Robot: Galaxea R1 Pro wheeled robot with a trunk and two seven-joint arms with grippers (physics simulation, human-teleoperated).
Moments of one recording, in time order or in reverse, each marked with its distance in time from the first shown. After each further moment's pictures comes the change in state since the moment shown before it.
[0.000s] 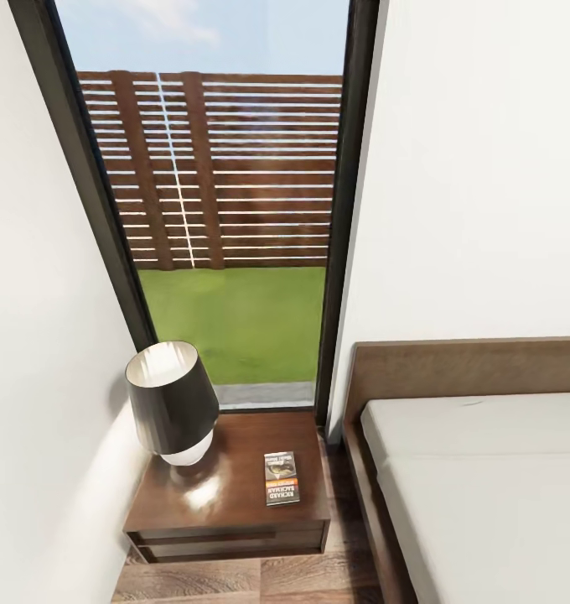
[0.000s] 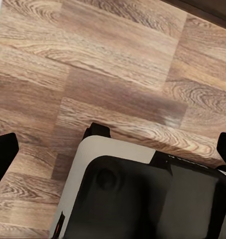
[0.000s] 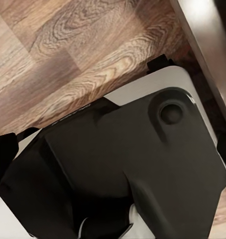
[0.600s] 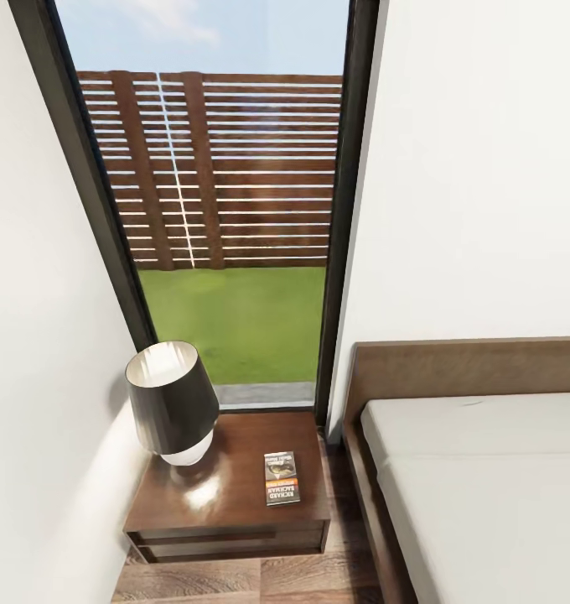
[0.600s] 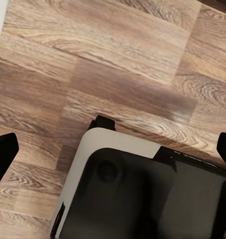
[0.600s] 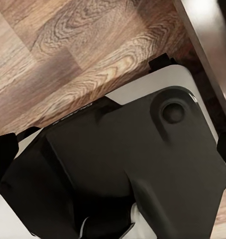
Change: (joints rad) left arm 0.000 -0.051 0.001 0.000 0.002 0.002 0.109; right arm 0.000 0.004 0.000 0.000 -0.002 0.000 0.000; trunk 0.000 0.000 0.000
